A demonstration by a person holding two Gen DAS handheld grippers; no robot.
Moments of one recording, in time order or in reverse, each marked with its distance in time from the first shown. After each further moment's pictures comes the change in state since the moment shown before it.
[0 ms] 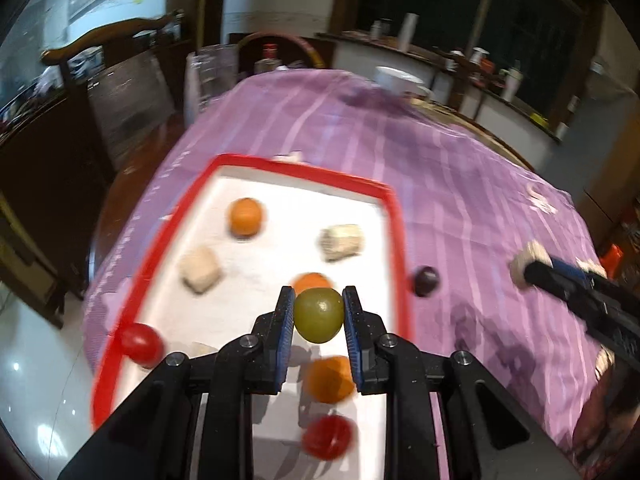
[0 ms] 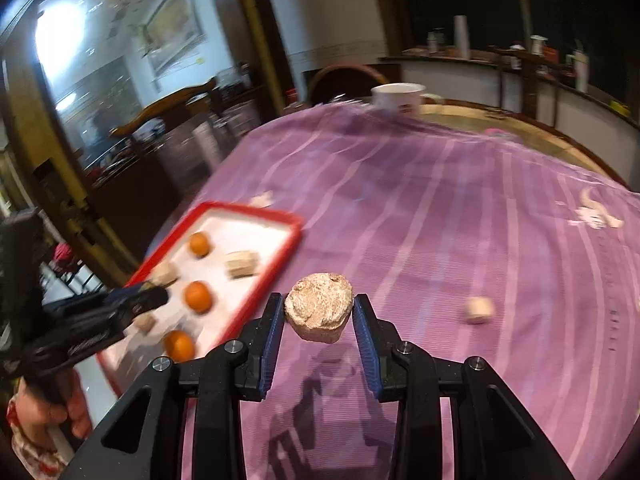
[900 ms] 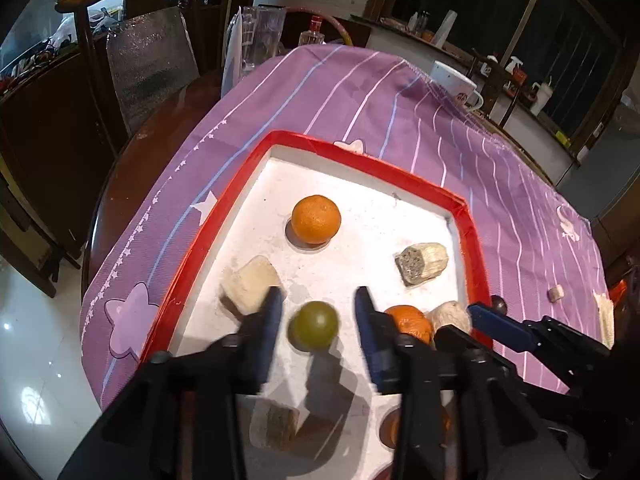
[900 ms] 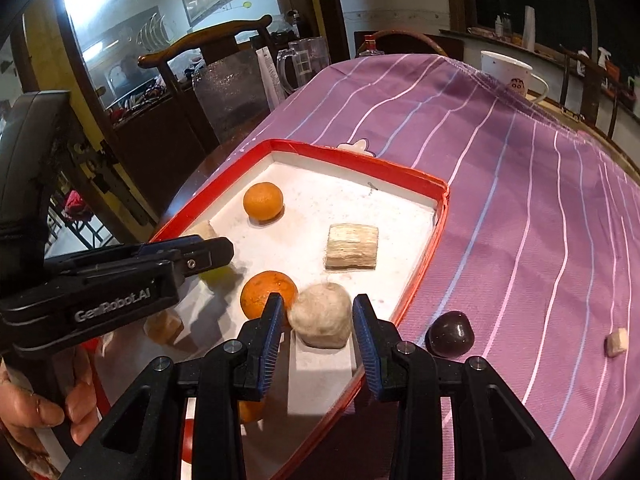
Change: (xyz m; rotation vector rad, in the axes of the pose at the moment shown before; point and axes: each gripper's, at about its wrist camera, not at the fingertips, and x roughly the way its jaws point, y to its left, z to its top) left arm 0.042 0.057 0.017 -0.111 0.067 -0.012; right arm 0.114 0.088 -0.001 -0.117 0.133 0.058
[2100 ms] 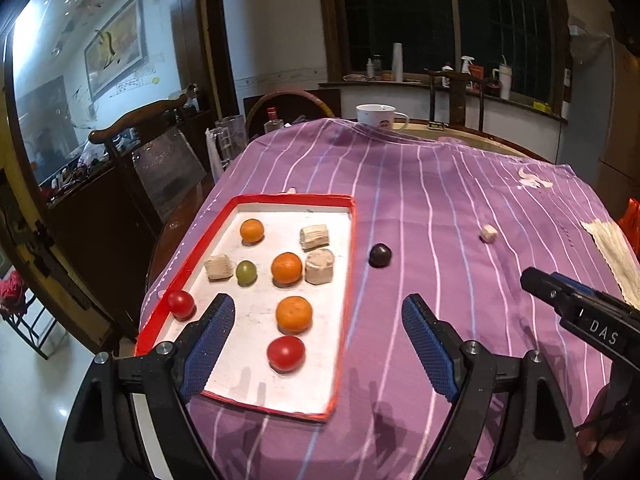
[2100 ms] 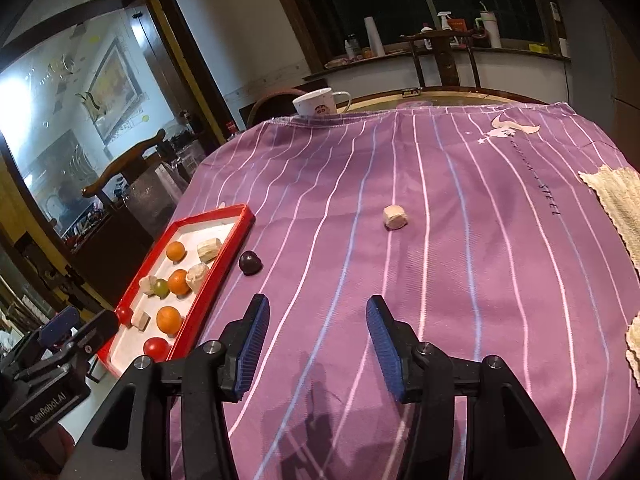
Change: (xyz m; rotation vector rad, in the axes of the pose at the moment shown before) left arm -0.126 -0.143 -0.118 0.271 -0.275 0.192; right arm -0.184 -0.100 -0.125 0.395 -0.269 -0.171
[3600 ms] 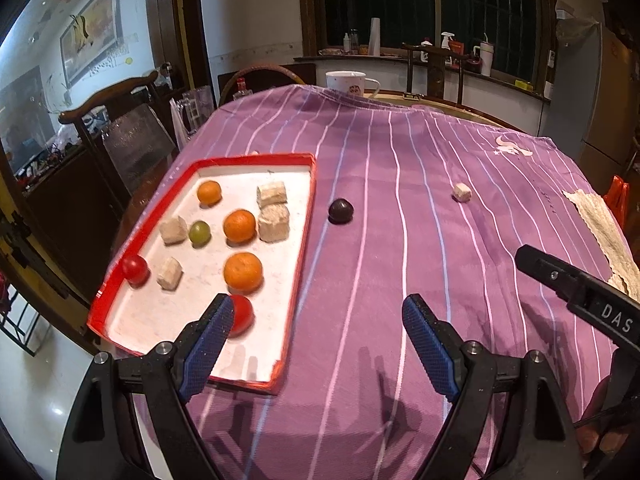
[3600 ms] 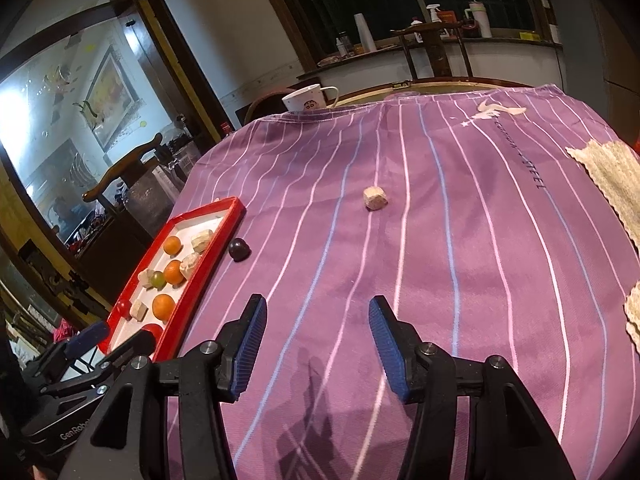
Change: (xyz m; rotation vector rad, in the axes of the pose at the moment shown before) left arm 0.022 -0.024 -0.029 0.013 0.091 -0.090; right arm -0.007 -0.023 -0.021 0.044 0.009 0.011
